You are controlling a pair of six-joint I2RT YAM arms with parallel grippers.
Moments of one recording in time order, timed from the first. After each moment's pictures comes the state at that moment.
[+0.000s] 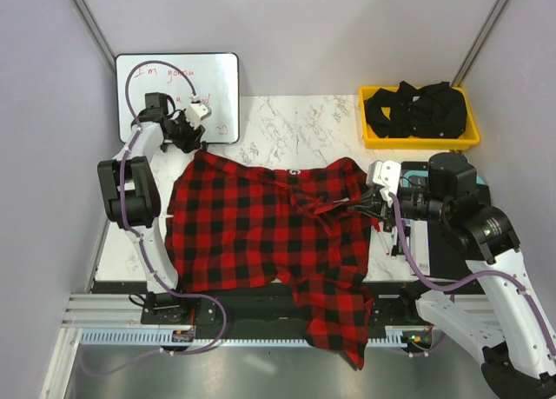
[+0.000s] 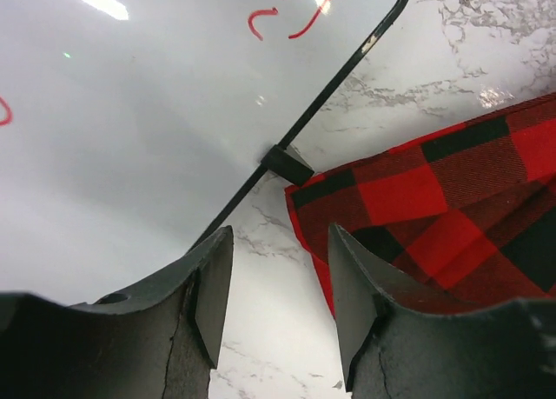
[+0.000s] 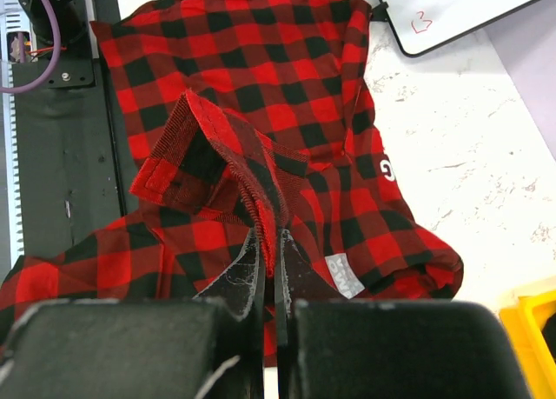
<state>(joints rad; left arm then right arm) 0.12 2.05 1.66 -0.54 0.50 0.93 0.39 0.82 1.22 -0.86 -0.76 -0.55</state>
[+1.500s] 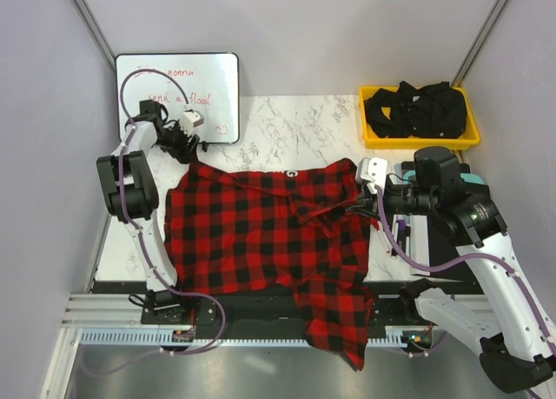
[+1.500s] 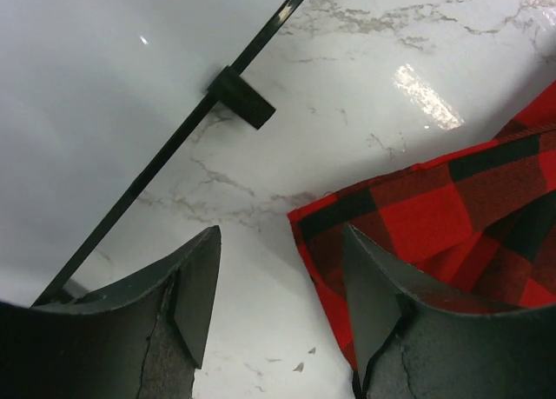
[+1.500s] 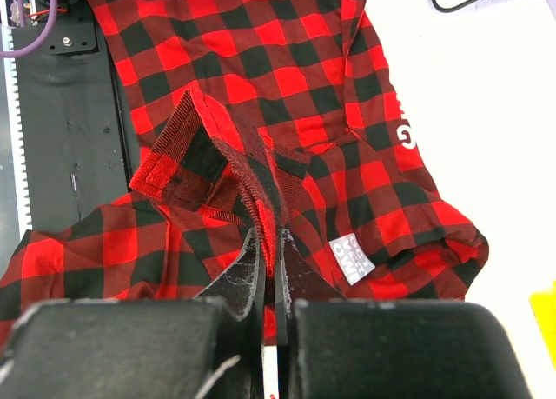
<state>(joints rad) 0.19 2.17 1.74 -0.74 0.57 0.93 0.39 0.90 1.22 -0.94 -0.75 -0.61</state>
